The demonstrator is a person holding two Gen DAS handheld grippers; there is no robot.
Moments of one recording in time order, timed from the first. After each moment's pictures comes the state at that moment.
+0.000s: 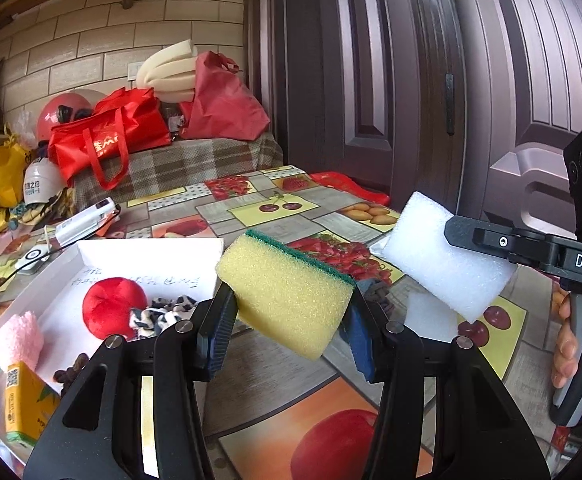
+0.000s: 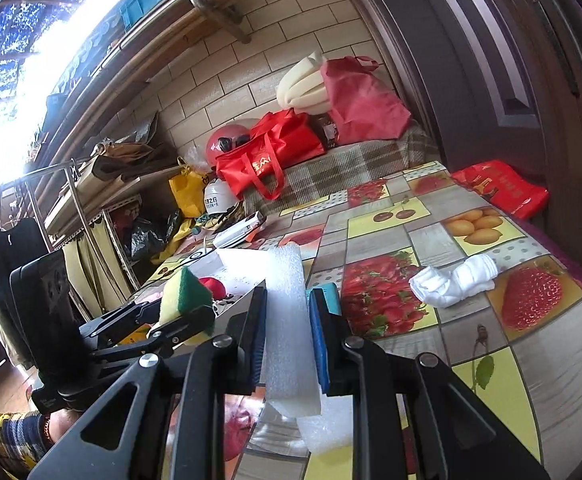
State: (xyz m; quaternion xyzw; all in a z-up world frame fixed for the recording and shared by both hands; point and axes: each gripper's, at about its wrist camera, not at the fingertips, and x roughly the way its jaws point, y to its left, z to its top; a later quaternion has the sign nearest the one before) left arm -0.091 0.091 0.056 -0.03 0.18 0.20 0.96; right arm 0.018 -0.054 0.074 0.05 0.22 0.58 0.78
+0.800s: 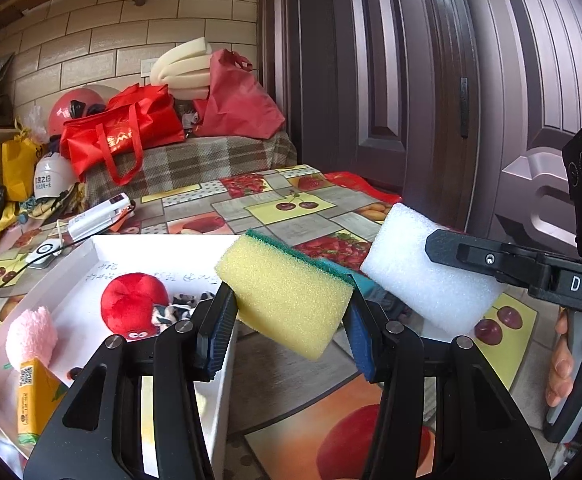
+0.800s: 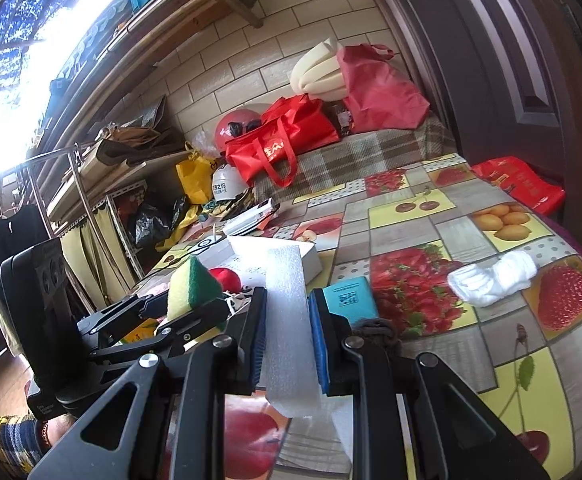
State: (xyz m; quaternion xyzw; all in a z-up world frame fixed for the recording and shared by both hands) left arm -0.098 0.103 0.054 -0.04 0.18 0.22 0.96; right arm 0.000 -0.022 0.073 0.02 0.23 0.60 0.77
